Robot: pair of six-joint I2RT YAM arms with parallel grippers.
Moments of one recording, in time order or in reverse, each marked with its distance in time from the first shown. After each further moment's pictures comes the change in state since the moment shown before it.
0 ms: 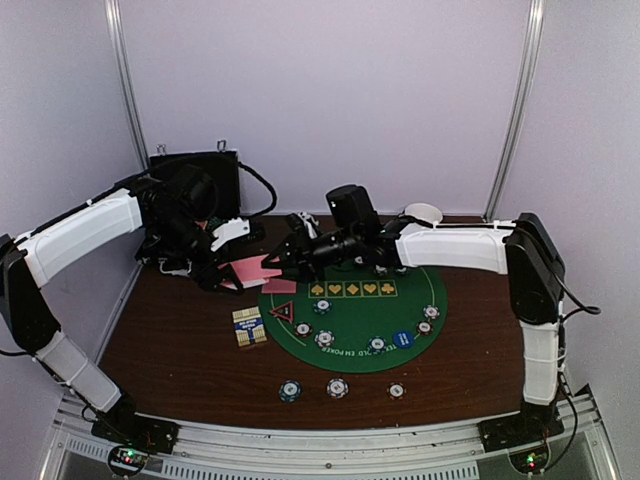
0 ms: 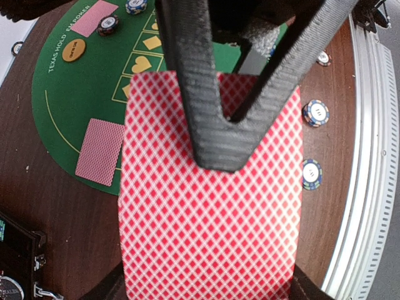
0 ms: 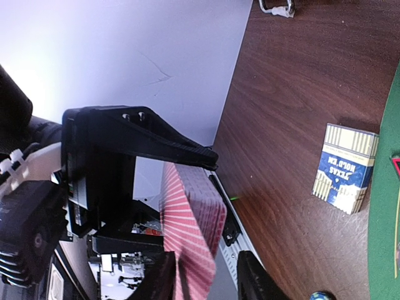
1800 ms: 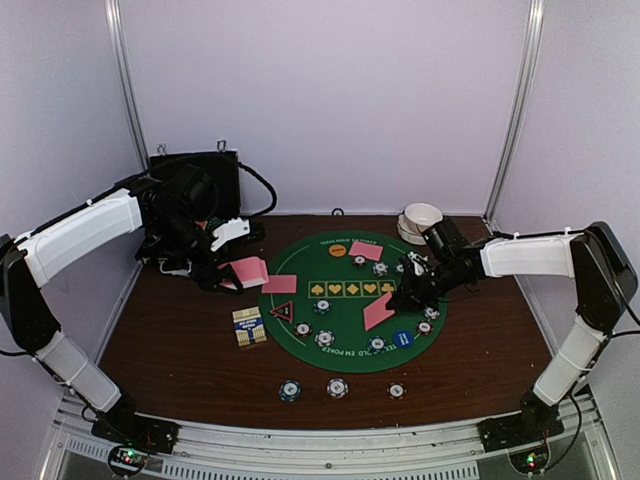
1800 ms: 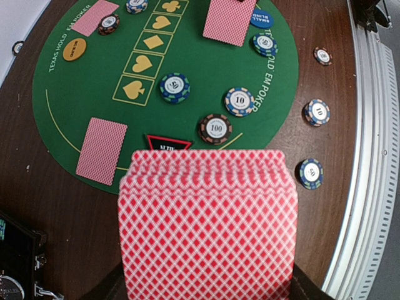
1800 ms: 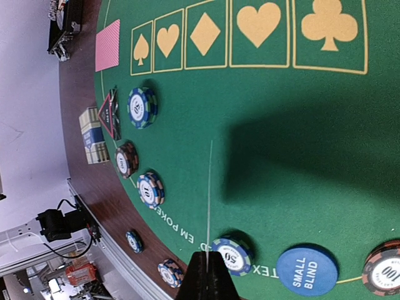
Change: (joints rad) left arm 0.000 0.000 0.000 0.000 -0.004 0.000; right arm -0.357 -0.394 -0.619 -0.390 0.204 -0.394
